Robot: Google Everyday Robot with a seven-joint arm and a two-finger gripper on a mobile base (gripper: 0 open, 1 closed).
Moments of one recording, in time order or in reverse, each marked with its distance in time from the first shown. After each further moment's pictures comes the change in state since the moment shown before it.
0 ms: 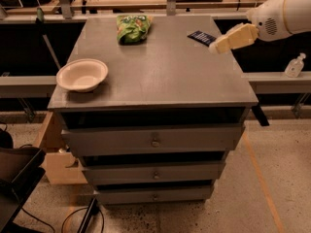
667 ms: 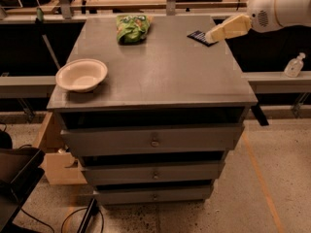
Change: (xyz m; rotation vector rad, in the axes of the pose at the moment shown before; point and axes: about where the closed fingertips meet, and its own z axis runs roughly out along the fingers) arm -0.022 -0.031 0.018 0.086 -0.053 0.002
